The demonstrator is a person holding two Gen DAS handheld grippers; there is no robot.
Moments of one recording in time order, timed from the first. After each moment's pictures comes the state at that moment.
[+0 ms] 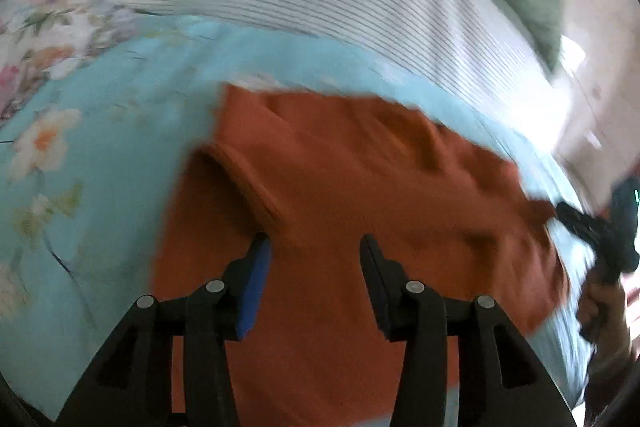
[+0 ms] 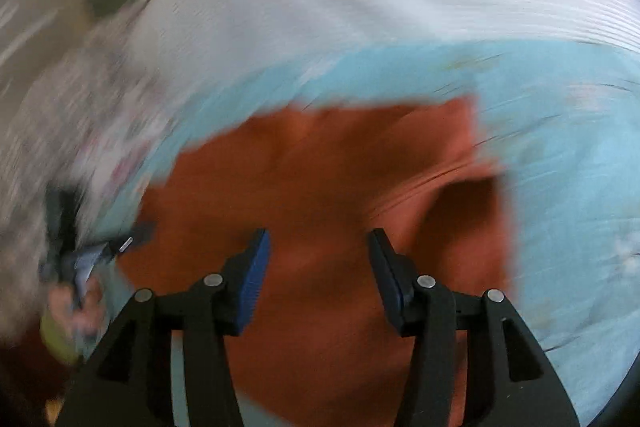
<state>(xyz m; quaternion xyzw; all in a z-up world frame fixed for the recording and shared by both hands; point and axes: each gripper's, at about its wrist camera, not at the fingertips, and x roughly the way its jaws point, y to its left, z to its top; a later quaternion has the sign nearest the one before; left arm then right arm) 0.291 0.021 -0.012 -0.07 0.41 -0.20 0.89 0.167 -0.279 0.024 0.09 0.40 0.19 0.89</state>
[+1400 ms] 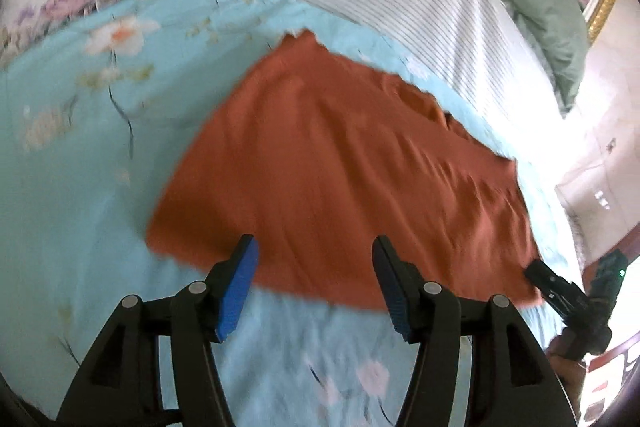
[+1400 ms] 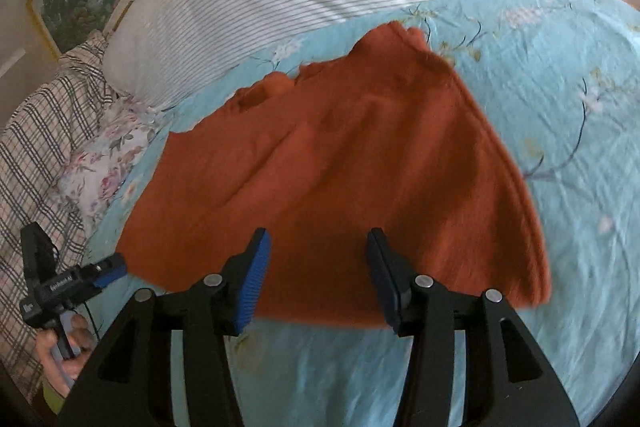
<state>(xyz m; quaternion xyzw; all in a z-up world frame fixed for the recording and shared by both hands) 0.207 0.048 -0.026 -0.18 0.42 -0.13 0.88 0.083 -0.288 0.009 0.21 0.36 0.05 0.91</state>
